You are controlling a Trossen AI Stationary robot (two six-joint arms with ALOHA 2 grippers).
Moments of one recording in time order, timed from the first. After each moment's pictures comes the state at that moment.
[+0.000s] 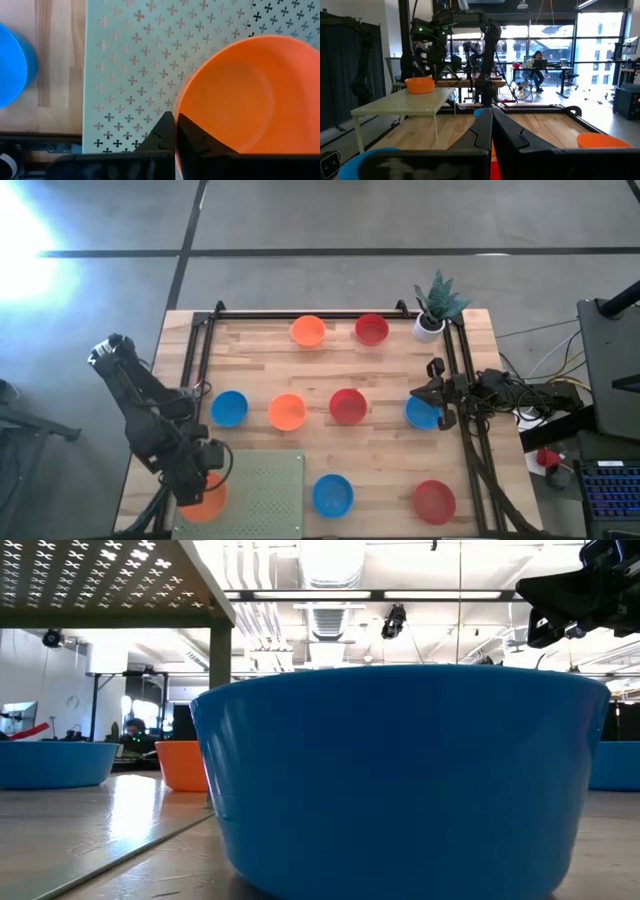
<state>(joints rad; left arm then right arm) -0.92 1.27 1.22 -1.25 0.03 -1.08 0.05 0.00 0.01 0.17 0.00 0.05</state>
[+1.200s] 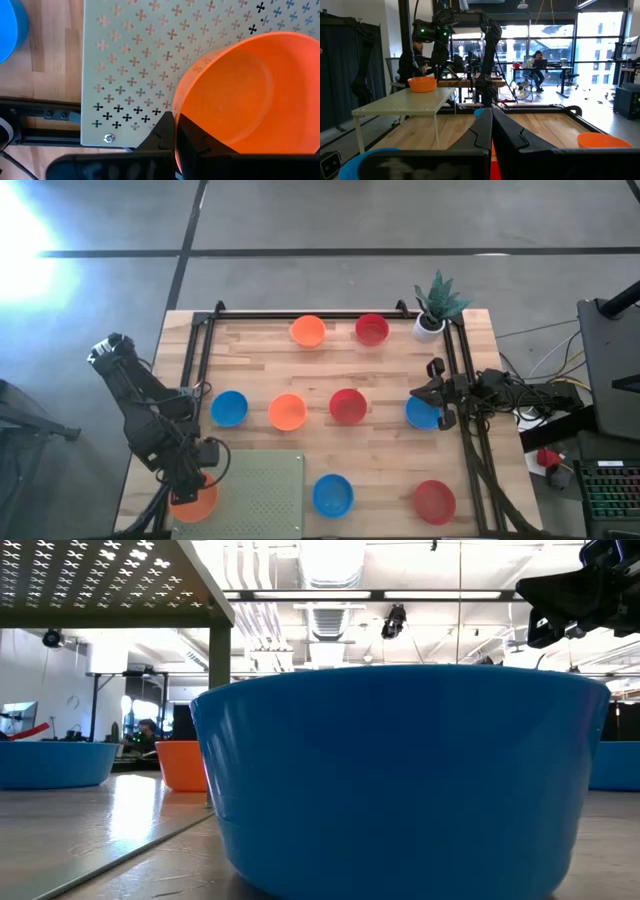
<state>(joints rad) -0.92 1.26 1.22 -1.31 0.14 -1.14 0.05 0.00 0.01 0.17 0.00 0.05</state>
